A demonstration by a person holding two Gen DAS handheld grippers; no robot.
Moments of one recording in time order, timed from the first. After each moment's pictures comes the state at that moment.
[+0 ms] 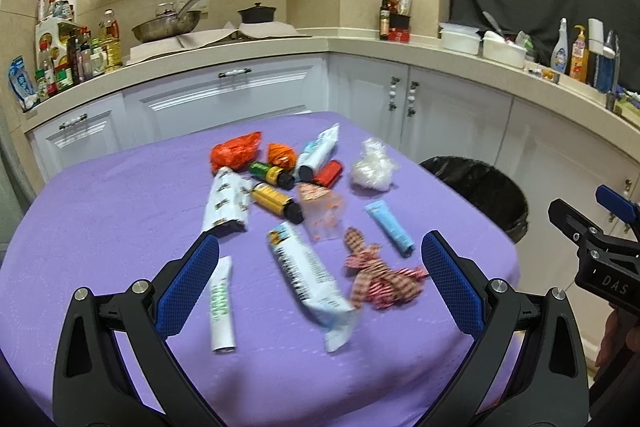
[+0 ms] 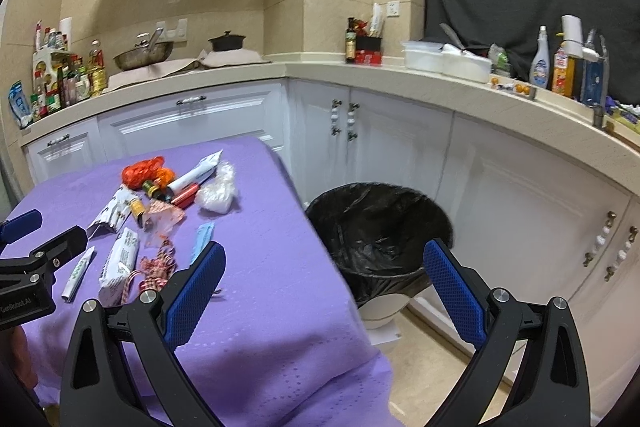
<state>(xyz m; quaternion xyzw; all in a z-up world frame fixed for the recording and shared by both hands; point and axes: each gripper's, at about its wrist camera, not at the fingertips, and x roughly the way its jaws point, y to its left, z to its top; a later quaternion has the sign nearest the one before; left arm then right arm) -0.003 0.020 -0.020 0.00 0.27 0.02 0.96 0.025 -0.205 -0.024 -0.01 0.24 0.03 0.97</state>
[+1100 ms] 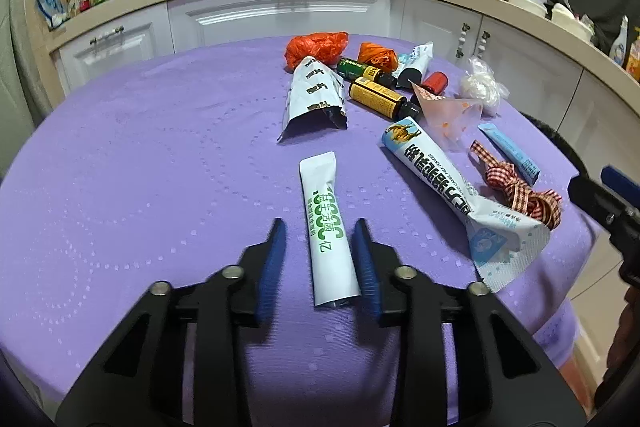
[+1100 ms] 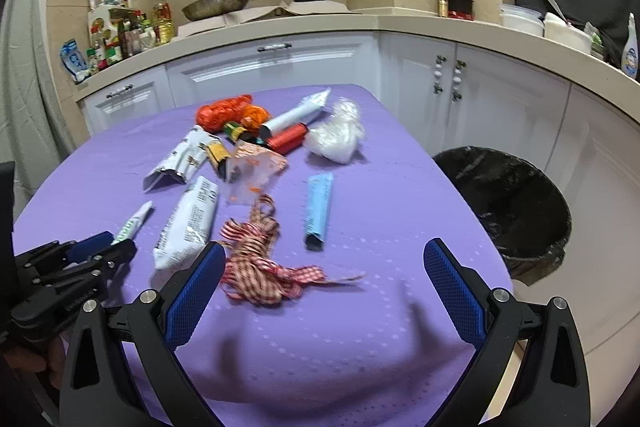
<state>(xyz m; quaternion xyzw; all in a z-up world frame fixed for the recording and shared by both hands) 0.009 0.095 -0.096 -0.04 0.36 0.08 0.93 0.055 -0.120 -0.065 -0.01 0.30 0.17 0.94</state>
